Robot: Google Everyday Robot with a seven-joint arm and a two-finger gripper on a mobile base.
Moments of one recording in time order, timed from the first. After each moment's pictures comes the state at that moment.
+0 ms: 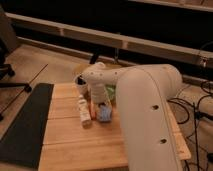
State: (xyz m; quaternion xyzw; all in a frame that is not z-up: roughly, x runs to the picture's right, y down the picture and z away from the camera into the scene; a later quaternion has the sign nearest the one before) arm -0.021 0.125 0.858 -0.31 0.29 0.53 0.73
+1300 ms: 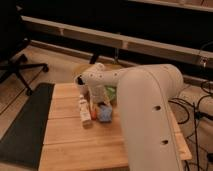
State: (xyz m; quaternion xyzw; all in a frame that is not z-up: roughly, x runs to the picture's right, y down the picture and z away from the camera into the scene) arm -0.030 0.115 0.873 -0.29 0.25 0.52 0.76
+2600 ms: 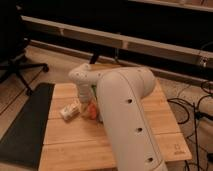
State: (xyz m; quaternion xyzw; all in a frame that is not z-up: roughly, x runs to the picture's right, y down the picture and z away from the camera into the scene) arm -0.101 0.126 0.899 -0.35 0.23 0.44 0.79
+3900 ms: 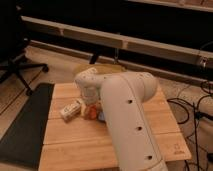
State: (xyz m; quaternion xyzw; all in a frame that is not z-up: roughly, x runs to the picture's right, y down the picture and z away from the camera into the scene) arm -0.086 0.138 0.927 -0.36 0.23 0.46 0.78
